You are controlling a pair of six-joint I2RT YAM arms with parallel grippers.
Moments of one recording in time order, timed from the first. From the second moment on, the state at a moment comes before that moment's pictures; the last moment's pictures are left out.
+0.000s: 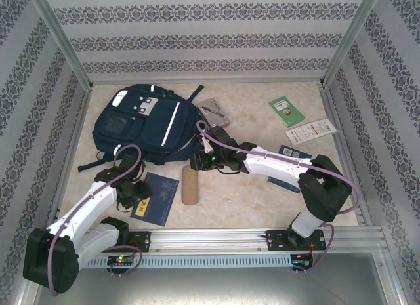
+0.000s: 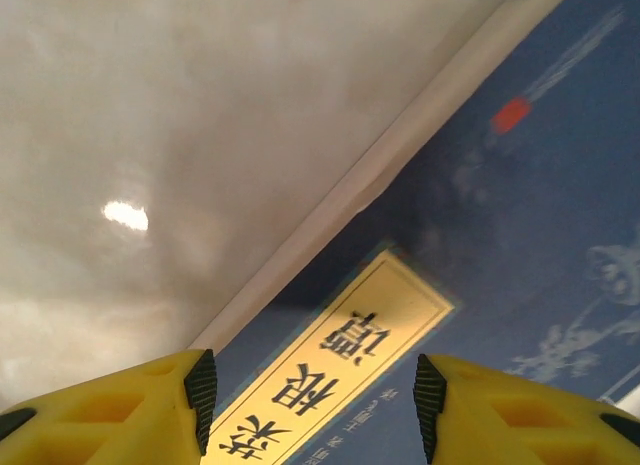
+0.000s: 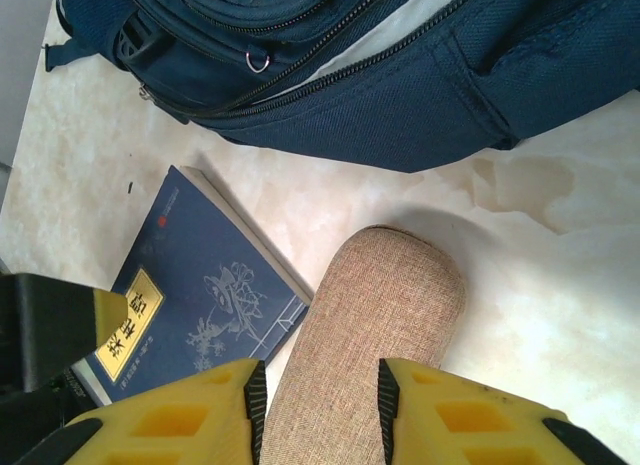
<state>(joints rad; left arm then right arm) -0.25 0.97 0.51 -0.93 0.06 -0.82 0.81 1.63 1.04 -0.24 -0.29 0.63</state>
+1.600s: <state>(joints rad) -0.53 1.00 0.38 -0.40 0.08 -1.32 0.82 1.78 1.10 -0.45 -0.33 0.60</state>
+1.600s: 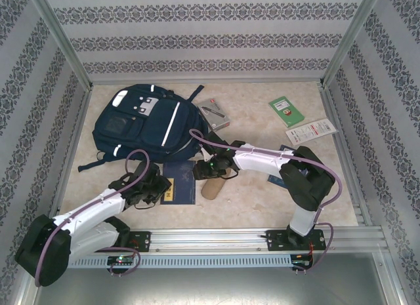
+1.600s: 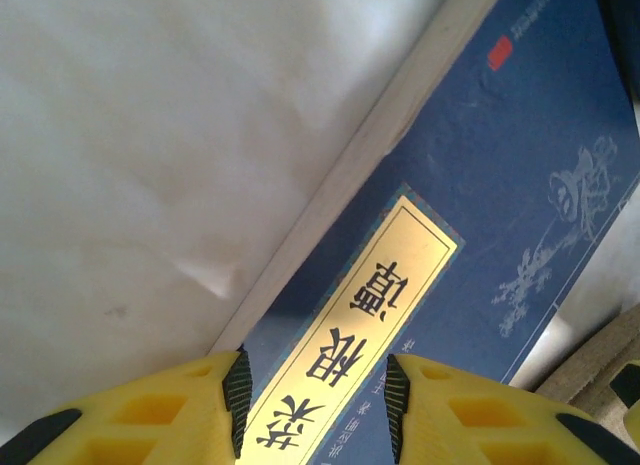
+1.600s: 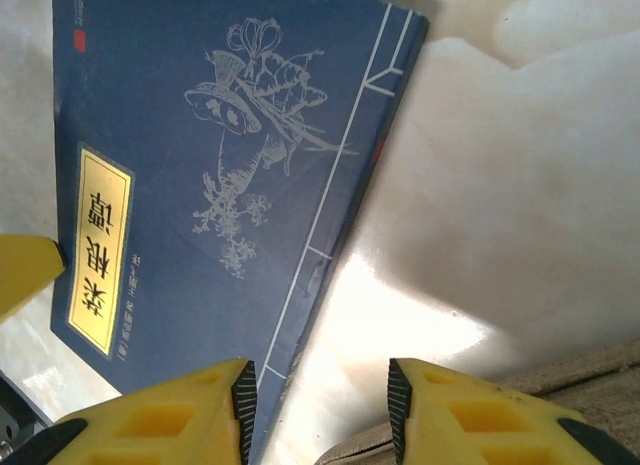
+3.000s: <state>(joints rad) -0.56 1.20 0.55 -0.55 0.03 -0.99 0.92 1.86 1.10 -0.38 -0.23 0.81</state>
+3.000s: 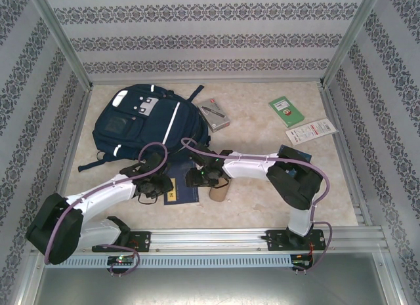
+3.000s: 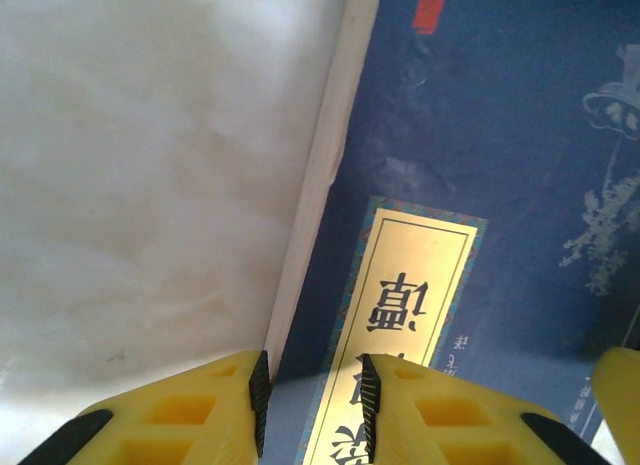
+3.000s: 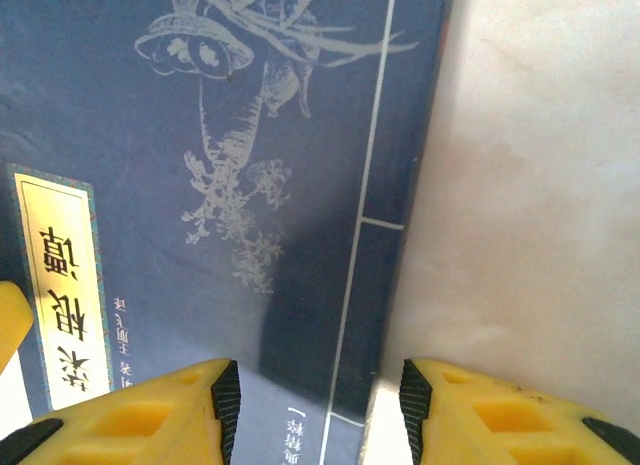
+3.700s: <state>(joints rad) -0.56 1.23 0.51 -0.50 0.07 -0.98 0.86 1.83 1.00 -0.22 -0.40 0.87</state>
